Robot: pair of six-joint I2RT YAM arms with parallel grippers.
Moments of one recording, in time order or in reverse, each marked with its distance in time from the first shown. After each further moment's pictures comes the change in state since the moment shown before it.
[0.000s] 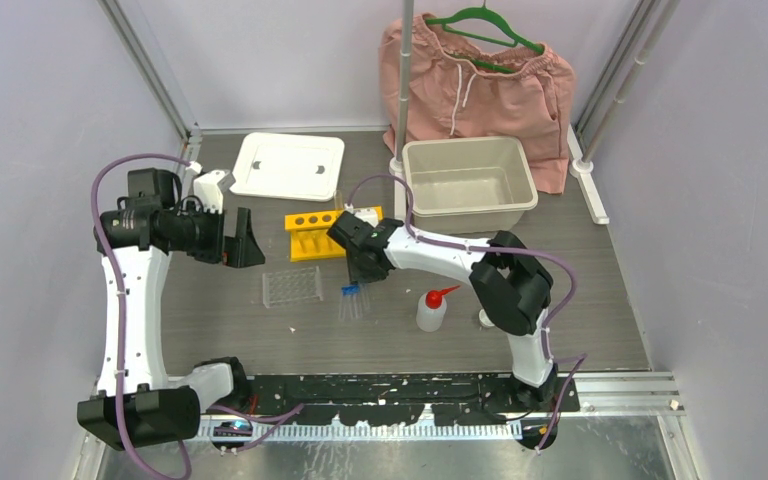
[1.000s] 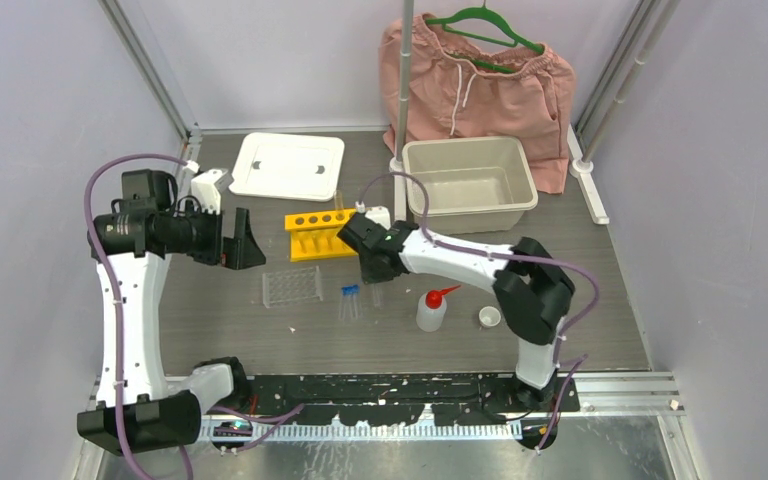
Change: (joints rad) left arm 0.000 -0.023 0.033 -0.031 0.027 -0.001; right arm -0.003 -0.061 -0.099 0.011 0.055 0.000
